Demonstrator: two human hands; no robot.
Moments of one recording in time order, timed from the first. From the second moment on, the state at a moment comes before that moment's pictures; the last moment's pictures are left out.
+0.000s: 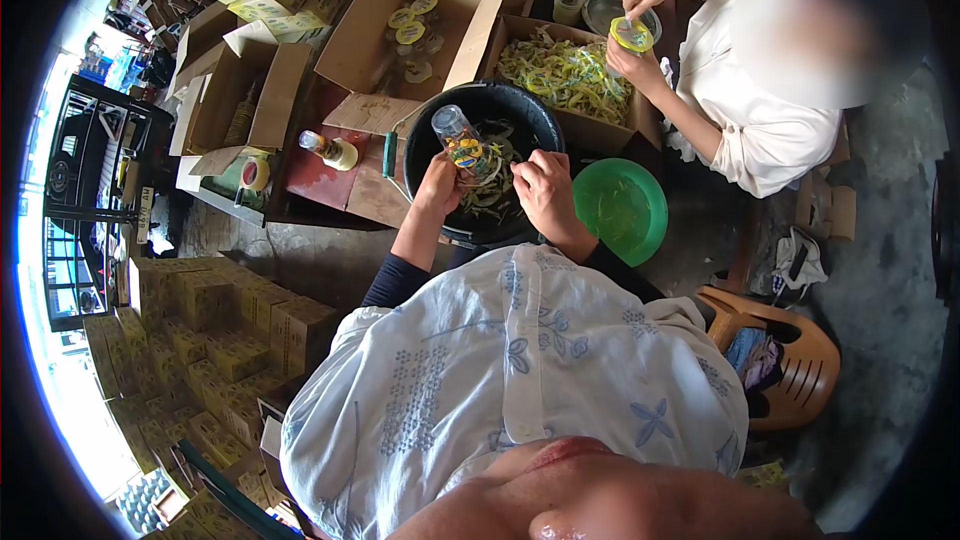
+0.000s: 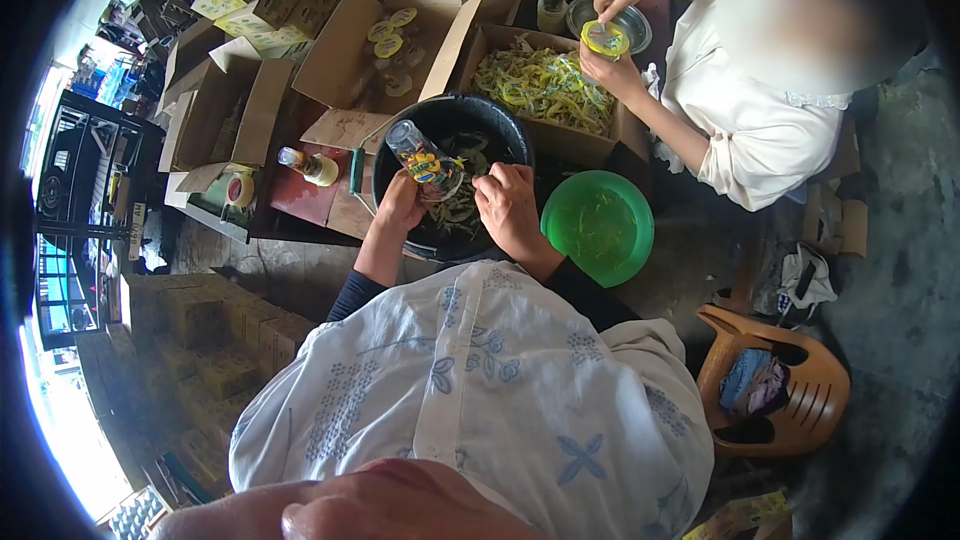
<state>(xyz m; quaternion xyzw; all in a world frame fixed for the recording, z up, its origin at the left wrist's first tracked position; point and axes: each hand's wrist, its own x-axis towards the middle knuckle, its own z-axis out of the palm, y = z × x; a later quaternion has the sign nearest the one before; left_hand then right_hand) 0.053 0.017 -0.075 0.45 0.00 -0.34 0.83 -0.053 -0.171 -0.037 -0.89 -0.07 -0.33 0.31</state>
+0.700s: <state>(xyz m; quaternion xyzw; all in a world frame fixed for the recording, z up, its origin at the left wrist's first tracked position) 0.048 0.009 -0.050 0.70 -0.15 -0.12 0.68 -0.049 -0.190 -0.048 -0.86 0.01 -0.31 0.40</state>
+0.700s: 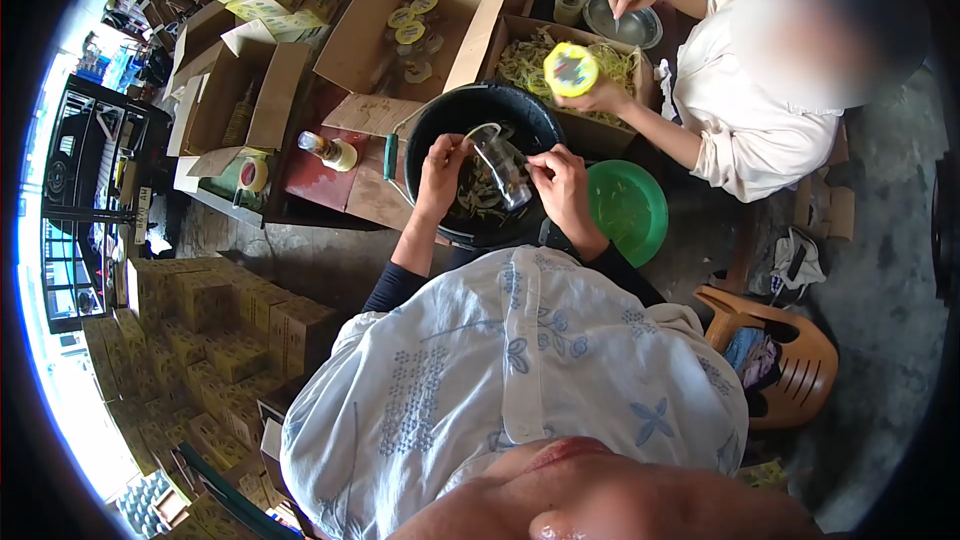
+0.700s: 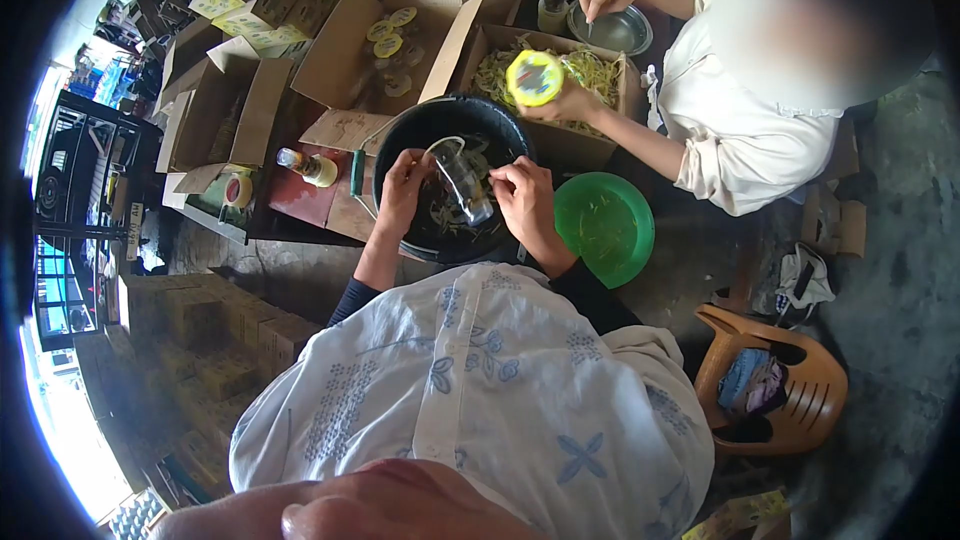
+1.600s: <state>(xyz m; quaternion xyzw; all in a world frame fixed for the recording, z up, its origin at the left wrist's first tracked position) 0.015 0.014 -0.025 0.81 -0.23 0.00 0.54 -0.069 -0.196 -0.033 -0.87 -0.05 -0.26 0.41</state>
